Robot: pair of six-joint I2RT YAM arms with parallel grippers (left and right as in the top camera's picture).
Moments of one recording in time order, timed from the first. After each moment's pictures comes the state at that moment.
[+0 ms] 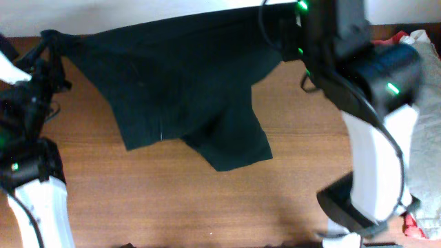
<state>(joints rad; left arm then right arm) 0.40 1.23 1.16 0.14 0.54 -0.50 0.47 2.00 2.91 -1.46 0.49 0.08</state>
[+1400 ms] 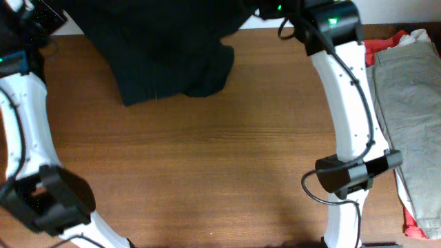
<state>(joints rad) 0.33 1.95 1.95 -0.36 0.43 -0.46 0.29 2.15 2.60 -0.99 0.00 -0.08</state>
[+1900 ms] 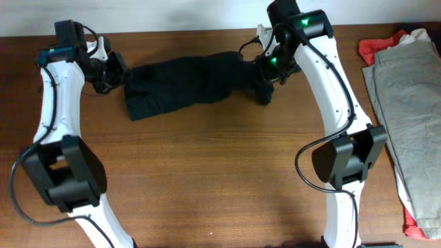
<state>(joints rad) 0.18 2.10 1.94 -1.04 0.48 -0.27 0.26 2.24 2.39 -1.48 -0.13 -0.06</state>
